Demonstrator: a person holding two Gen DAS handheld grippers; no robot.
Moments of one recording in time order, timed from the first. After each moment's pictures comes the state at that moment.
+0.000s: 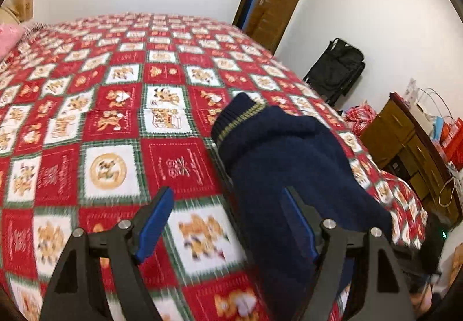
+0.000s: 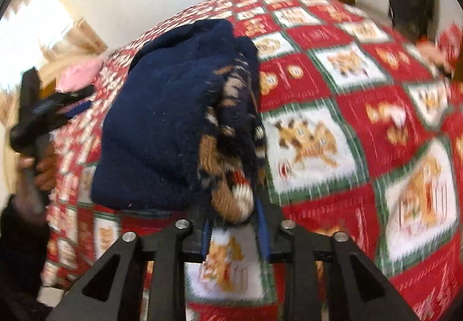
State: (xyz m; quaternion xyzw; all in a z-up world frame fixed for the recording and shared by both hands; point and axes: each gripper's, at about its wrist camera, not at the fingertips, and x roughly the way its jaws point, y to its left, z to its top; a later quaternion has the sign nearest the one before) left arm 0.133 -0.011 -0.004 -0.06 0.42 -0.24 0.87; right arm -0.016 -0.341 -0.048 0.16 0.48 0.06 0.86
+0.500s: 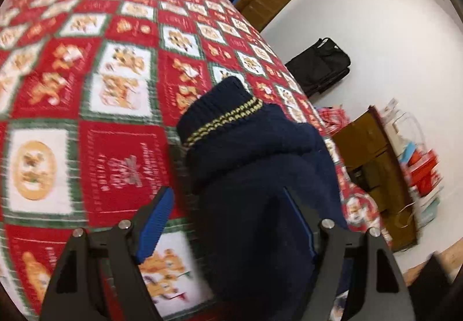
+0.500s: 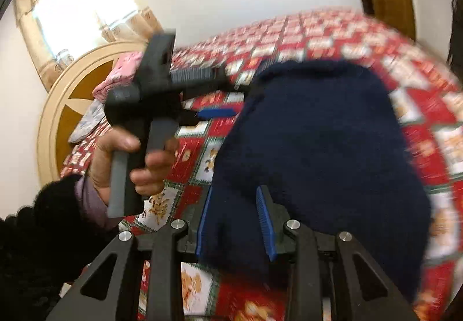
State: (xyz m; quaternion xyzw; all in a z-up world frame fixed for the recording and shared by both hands) left arm 0.186 -0.032 -0.039 -0.18 0.49 -0.31 0.79; right arm 0.043 -0.185 -0.030 0.11 0.42 0.21 0.87
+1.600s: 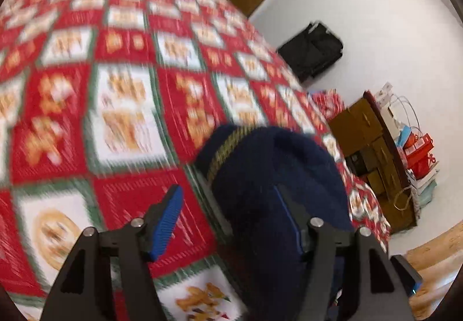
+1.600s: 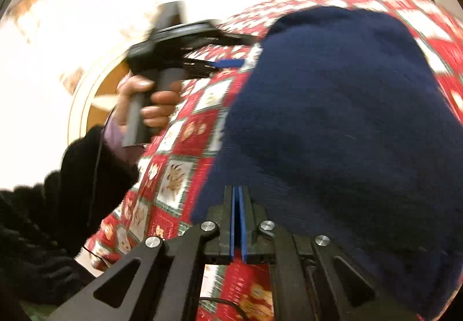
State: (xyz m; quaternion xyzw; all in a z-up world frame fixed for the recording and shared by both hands) left arm 0.235 -0.024 -0.037 -0.13 0.53 -0.35 0.76; right arm 0.038 -0.192 -0.048 0.15 0.45 0.29 0.83
